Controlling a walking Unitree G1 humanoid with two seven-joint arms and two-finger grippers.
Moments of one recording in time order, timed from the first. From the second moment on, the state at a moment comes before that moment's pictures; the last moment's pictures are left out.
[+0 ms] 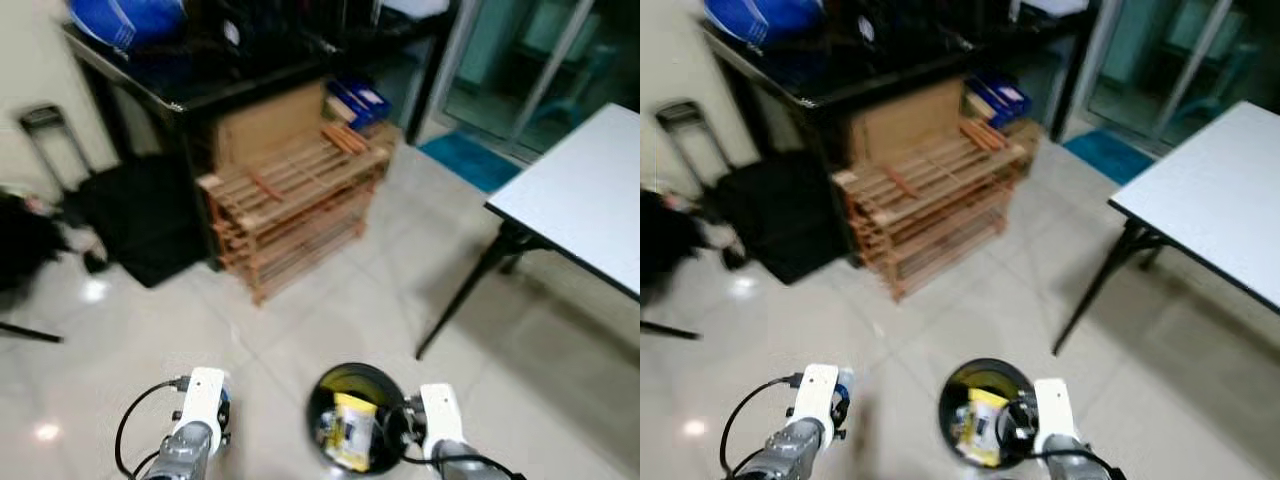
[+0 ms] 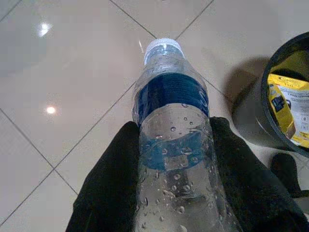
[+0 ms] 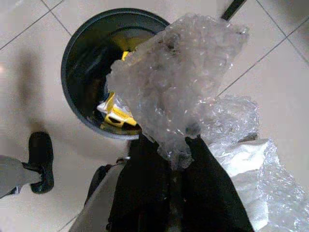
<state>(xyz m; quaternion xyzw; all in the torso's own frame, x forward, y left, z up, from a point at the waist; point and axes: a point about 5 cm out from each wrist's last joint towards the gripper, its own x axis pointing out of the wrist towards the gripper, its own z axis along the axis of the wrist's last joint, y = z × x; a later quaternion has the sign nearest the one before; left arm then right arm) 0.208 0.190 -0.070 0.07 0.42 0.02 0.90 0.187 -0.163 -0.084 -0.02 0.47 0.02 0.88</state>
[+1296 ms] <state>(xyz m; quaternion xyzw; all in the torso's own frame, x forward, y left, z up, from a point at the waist) 0.205 0.188 -0.072 0.07 0.43 0.02 0.90 0.243 -0.161 -0.052 -0.04 0.38 0.04 0.92</state>
